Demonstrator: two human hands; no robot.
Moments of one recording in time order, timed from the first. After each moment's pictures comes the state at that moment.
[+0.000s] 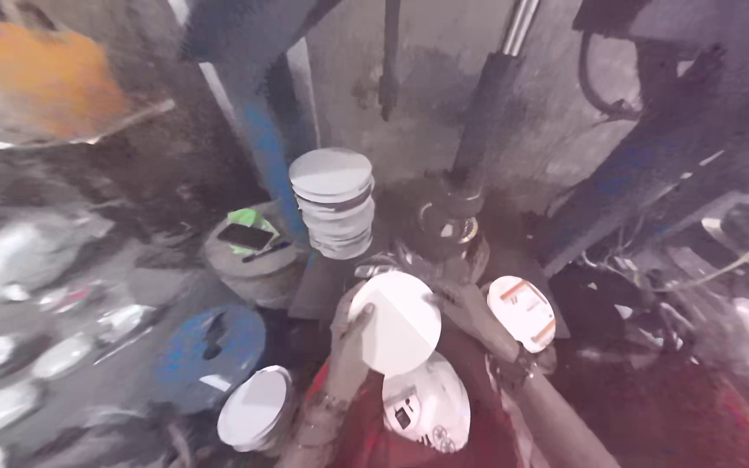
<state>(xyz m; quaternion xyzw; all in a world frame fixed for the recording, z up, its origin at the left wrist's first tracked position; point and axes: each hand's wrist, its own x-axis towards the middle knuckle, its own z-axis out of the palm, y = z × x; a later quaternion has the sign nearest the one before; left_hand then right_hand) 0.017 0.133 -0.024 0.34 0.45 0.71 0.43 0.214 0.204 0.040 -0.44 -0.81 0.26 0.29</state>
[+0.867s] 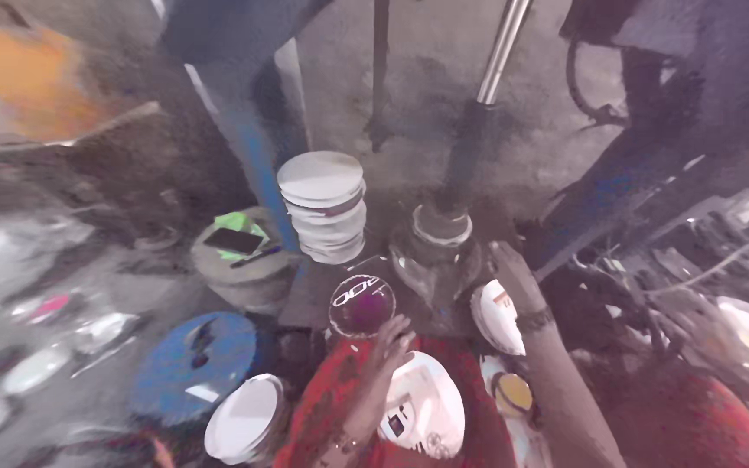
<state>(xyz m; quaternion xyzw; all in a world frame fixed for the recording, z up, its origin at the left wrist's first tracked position) 0.055 0.108 -0.034 0.36 0.43 0.56 0.61 0.311 0.285 0.019 -0.41 -0.60 0.42 0.54</state>
